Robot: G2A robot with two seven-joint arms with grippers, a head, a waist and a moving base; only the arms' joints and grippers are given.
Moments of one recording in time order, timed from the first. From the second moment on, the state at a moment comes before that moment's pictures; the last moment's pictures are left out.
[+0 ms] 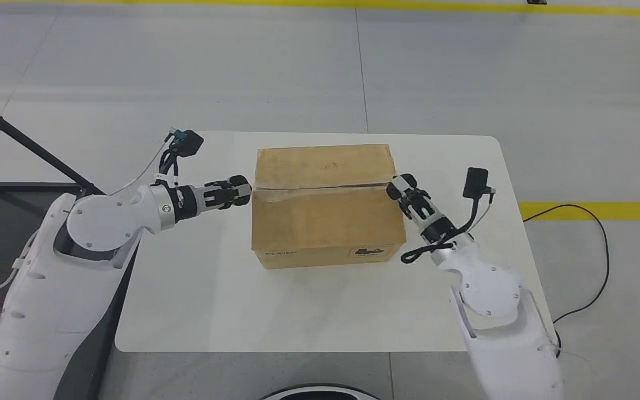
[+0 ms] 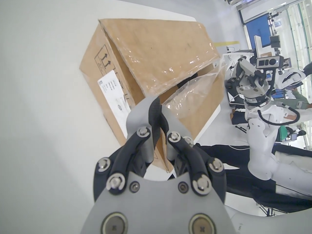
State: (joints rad) left arm 1.02 -0.87 -1.37 -1.73 0.08 -0.01 -0.96; right arm -1.24 -1.26 1.33 -1.85 -0.09 0.16 0.31
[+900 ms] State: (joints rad) left arm 1.02 -0.87 -1.37 -1.71 0.09 -0.01 -0.96; right arm -1.16 -1.28 1.24 -1.76 -0.15 0.23 0.23
